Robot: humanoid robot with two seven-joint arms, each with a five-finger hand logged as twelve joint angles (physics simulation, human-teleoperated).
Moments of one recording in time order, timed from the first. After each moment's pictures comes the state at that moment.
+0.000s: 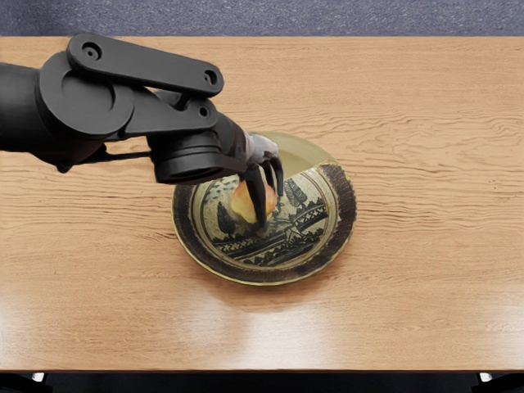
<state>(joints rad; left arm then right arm) -1.90 0.15 0.43 -1.44 0.04 0.11 0.61 -0.08 0.00 0.23 0.04 0.00 -0.16 -0.04</state>
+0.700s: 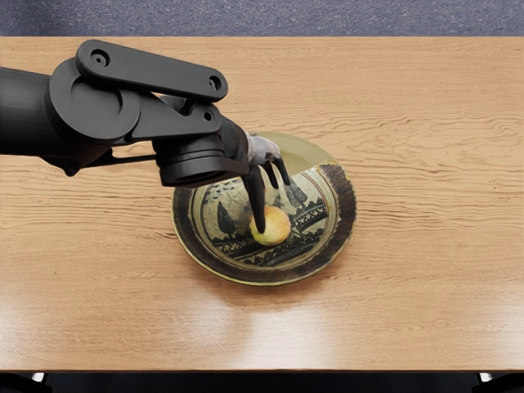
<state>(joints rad) -1.88 0.14 0.43 -1.42 0.05 0.13 0.61 -0.08 0.00 0.23 0.04 0.00 -0.16 -0.04</state>
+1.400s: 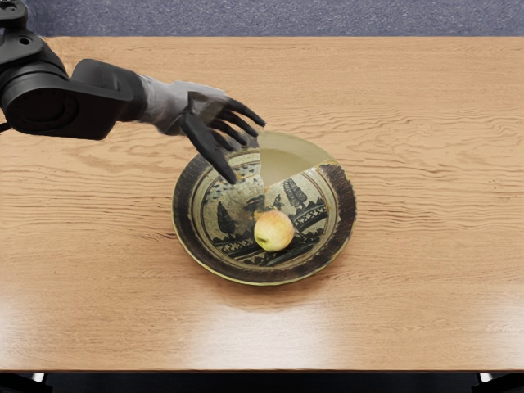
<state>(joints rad) -1.59 0.62 0.08 -1.41 0.06 -0.20 0.41 -0.08 0.00 0.23 0.04 0.00 -0.16 -0.04</state>
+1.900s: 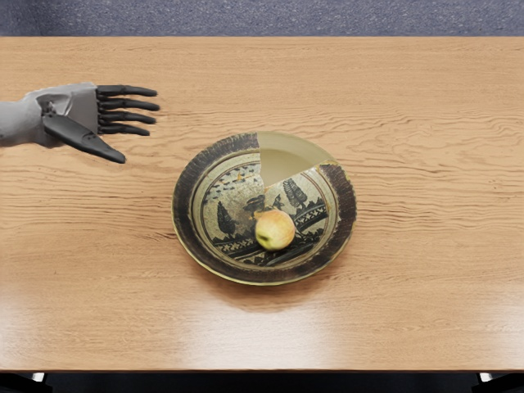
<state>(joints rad) -0.84 0.90 -0.66 -1.26 0.17 -0.61 0.23 -0.08 0.00 0.23 0.04 0.00 -0.16 -0.04</state>
